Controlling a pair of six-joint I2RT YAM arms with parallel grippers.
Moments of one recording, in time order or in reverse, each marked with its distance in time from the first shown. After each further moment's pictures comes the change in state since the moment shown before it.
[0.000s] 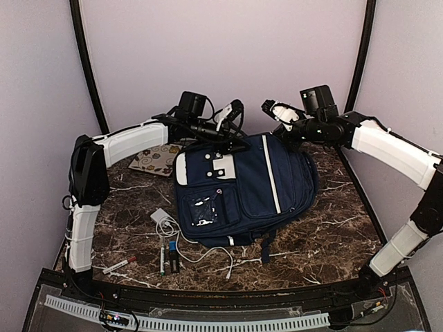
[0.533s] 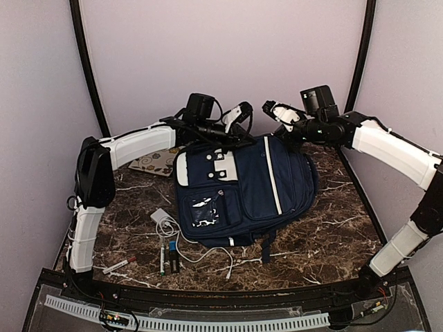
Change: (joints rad) left arm -0.049 0.044 0.040 0.069 -0.092 -0.001; right arm 0.000 -0.002 0.000 -0.014 0.003 -0.005
